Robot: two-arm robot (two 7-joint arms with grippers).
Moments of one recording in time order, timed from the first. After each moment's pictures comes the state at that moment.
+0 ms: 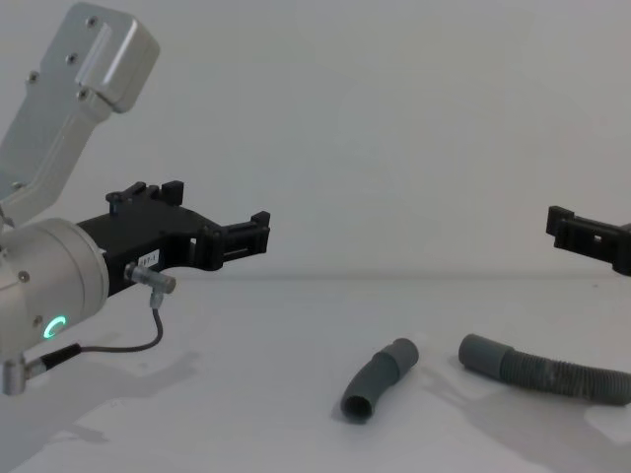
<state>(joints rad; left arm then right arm) -0.24 0.38 0.45 -1.63 -0.20 0.01 -0.01 -0.01 0.34 -0.23 -1.77 0.29 0.03 0.07</state>
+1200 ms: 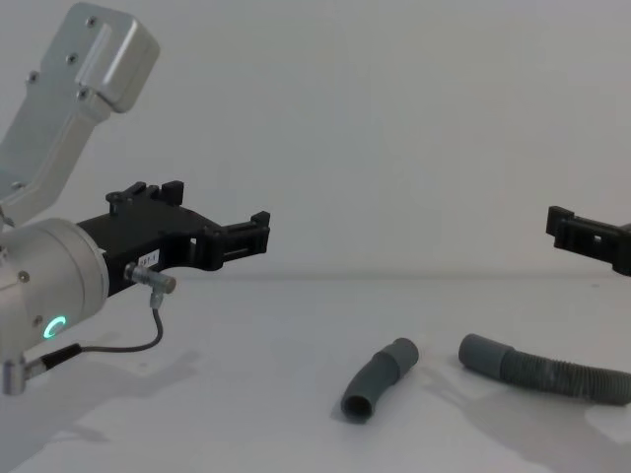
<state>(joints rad) -0.24 0.38 0.45 -1.63 -0.20 0.01 -0.01 -0.01 0.34 -0.23 -1.77 0.29 0.03 0.07</state>
